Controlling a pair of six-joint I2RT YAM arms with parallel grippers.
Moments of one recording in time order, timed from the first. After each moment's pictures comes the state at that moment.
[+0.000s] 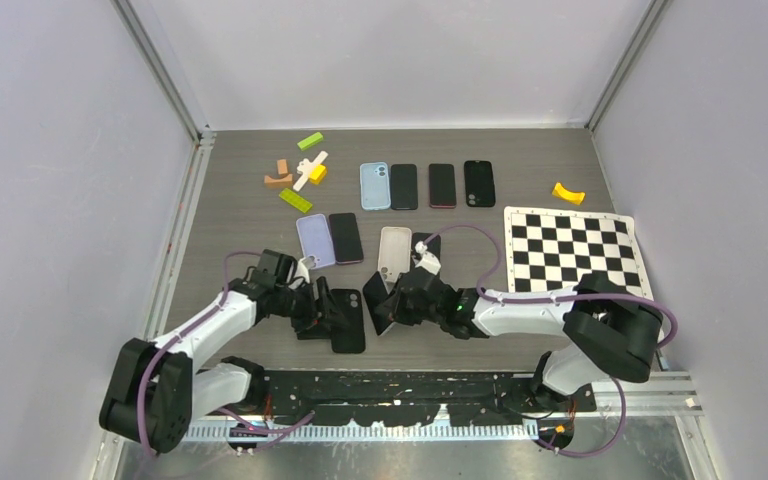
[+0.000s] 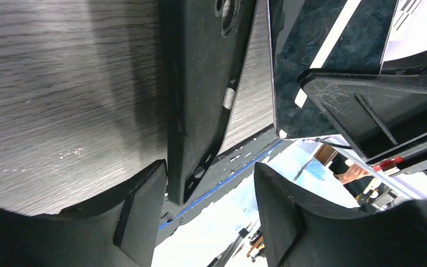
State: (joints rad) left arm -0.32 1.12 0.44 -0.44 0.65 -0.72; right arm 1.05 1.47 0.63 0.16 0.14 1.16
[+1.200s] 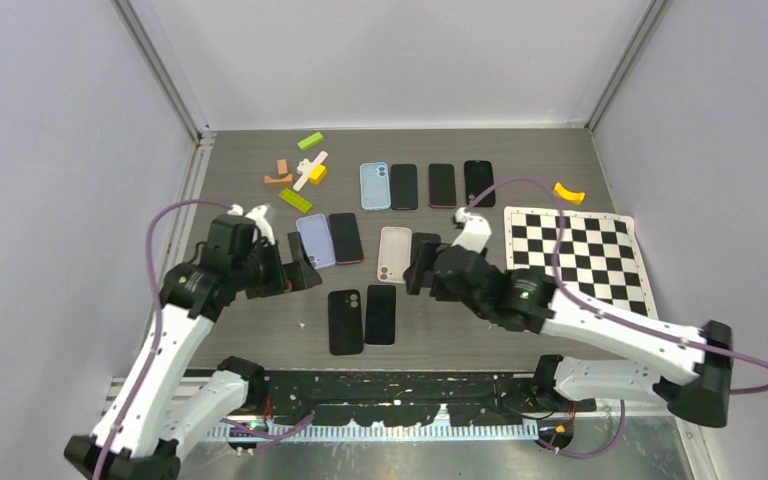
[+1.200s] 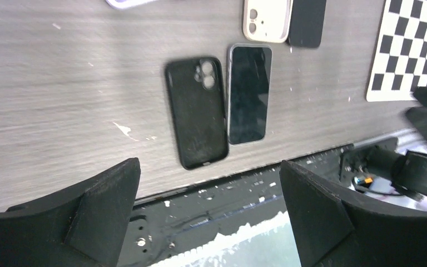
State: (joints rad) left arm -0.32 0.85 0.96 -0.98 0.23 -0.51; right arm 1.08 1.09 0.91 -0.55 0.46 0.95
